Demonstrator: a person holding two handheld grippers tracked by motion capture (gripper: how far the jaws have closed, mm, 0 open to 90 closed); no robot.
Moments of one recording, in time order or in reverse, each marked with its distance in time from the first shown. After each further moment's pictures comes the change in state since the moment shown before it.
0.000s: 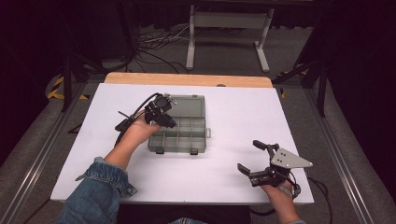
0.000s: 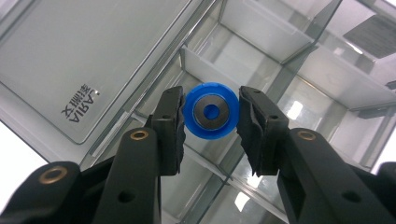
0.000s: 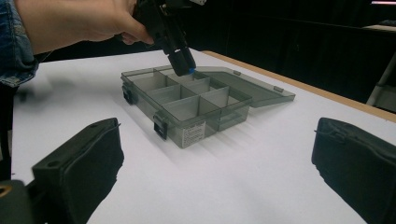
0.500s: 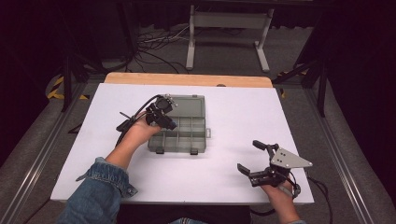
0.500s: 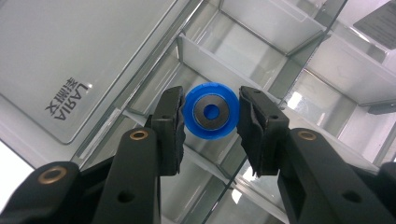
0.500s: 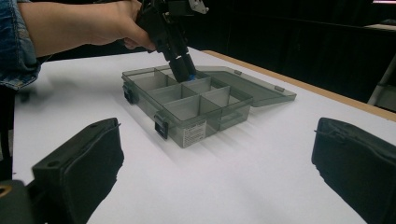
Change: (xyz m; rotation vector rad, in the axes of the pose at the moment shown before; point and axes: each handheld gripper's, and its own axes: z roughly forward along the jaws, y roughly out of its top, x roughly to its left) left arm 0.002 0.000 0.009 0.034 -0.019 0.000; right arm 0.000 0.000 0.000 0.005 0.003 0.002
